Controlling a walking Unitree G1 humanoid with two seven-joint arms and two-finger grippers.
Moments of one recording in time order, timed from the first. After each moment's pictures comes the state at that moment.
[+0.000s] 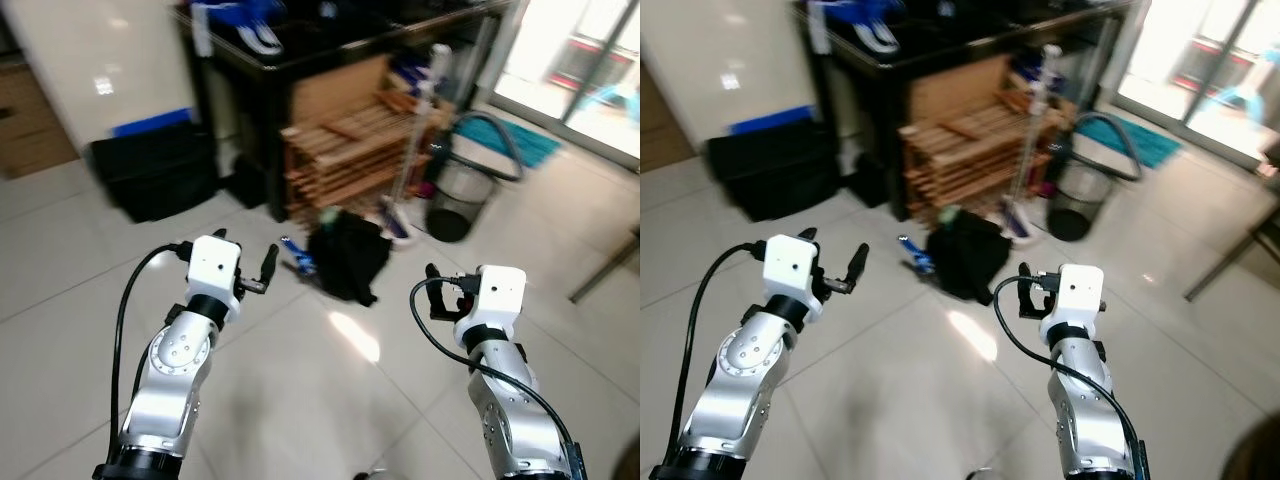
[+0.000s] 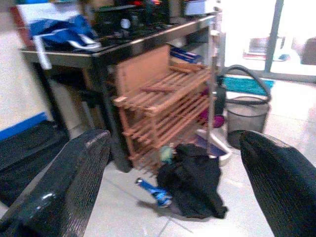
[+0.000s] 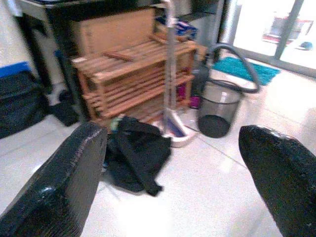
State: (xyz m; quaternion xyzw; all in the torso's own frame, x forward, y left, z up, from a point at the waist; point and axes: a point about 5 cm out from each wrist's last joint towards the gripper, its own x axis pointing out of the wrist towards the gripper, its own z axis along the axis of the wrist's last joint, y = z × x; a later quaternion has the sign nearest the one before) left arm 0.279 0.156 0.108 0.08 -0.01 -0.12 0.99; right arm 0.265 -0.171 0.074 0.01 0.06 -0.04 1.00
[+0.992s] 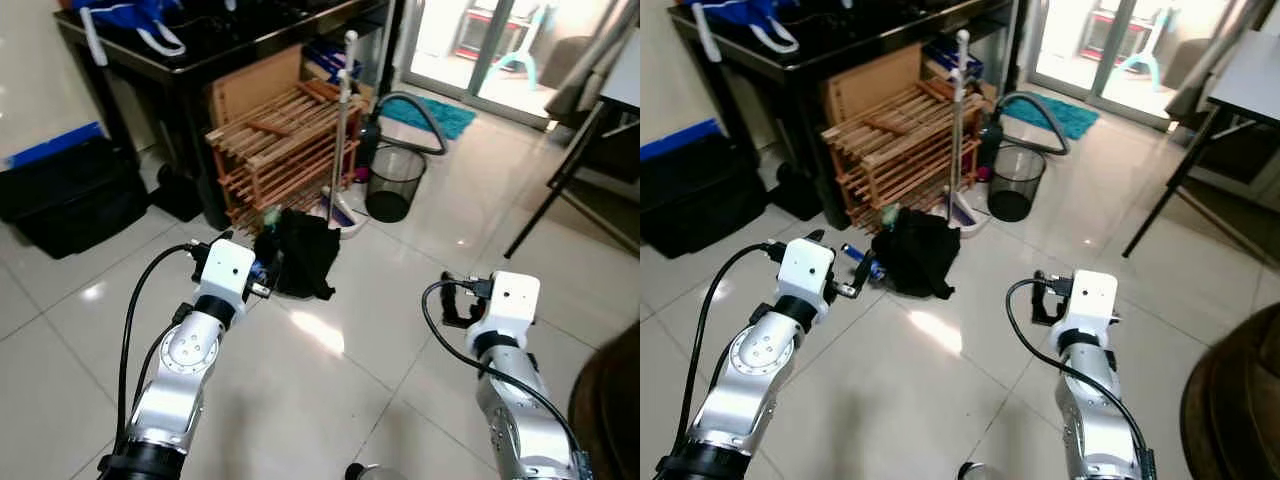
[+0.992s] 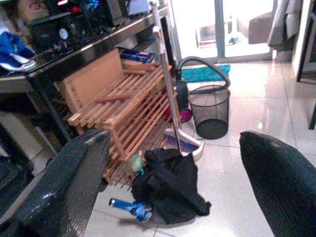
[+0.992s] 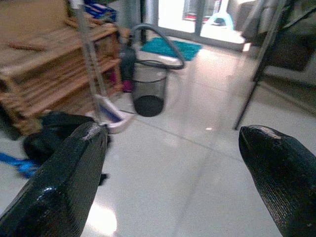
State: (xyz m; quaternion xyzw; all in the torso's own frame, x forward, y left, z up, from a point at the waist) left arm 0.284 0.152 0.101 0.14 -0.01 -0.13 0.98; right arm 0.257 -0.186 0.070 0.00 0.09 -0.09 0.99
